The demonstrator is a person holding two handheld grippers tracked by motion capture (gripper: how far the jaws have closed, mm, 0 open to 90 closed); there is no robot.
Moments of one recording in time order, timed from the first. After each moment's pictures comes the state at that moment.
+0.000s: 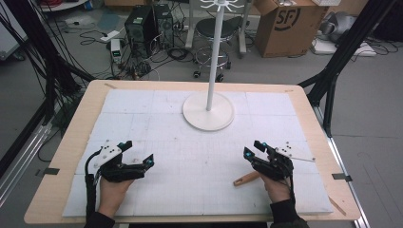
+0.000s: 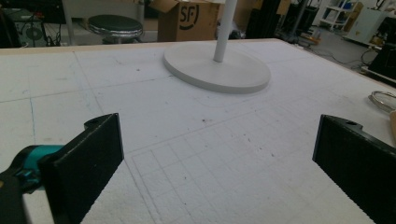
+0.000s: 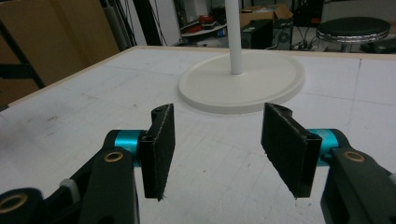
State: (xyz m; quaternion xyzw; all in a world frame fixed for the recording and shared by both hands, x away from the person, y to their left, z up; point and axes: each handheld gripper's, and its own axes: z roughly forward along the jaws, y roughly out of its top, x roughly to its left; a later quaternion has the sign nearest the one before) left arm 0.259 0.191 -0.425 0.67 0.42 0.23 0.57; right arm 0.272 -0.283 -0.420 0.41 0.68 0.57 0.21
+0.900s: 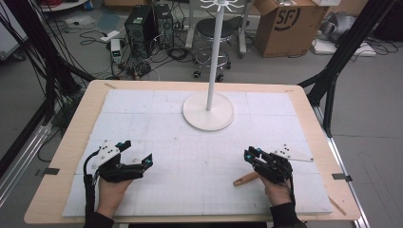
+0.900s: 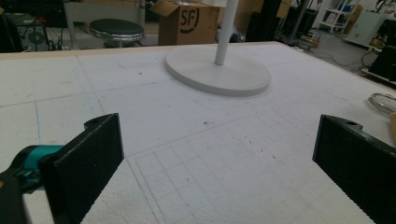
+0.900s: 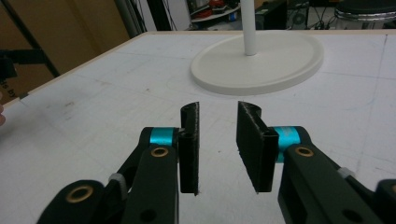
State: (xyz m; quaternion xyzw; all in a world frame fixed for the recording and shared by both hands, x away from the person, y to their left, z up) left arm 0.257 0.195 -0.424 0.67 0.41 0.24 0.57; right arm 0.268 -0.283 -0.425 0.41 0.69 0.56 0.17
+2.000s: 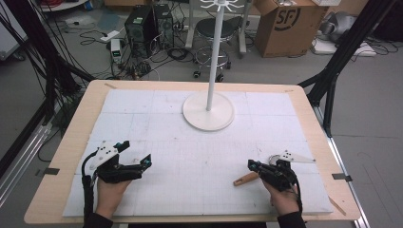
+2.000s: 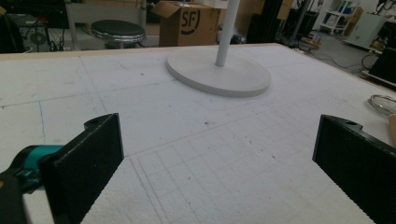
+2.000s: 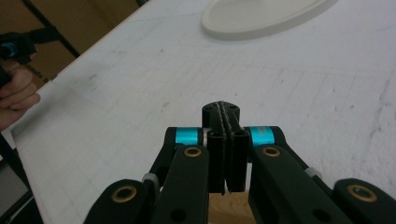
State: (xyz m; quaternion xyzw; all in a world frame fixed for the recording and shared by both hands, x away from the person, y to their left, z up) left arm 0.254 0.198 -0.422 0.67 0.42 0.23 0.57; right arm 0.254 -0.298 -0.437 0.46 0.71 0.53 0.06
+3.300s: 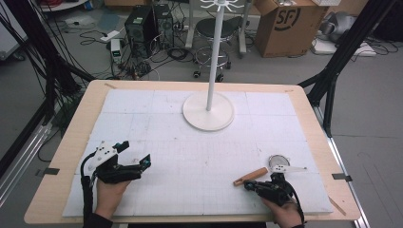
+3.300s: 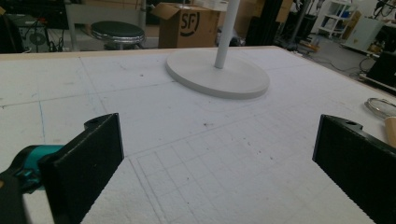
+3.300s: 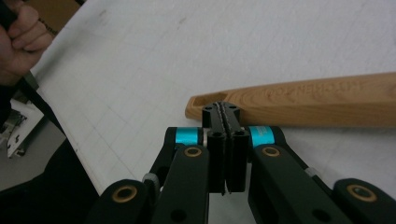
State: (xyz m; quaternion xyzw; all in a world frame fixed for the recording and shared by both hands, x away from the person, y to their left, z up) left arm 0.253 0.198 -0.422 0.66 0.42 0.23 0.58; right arm 0.234 -0.295 -0.465 0.47 0.75 0.47 -0.03
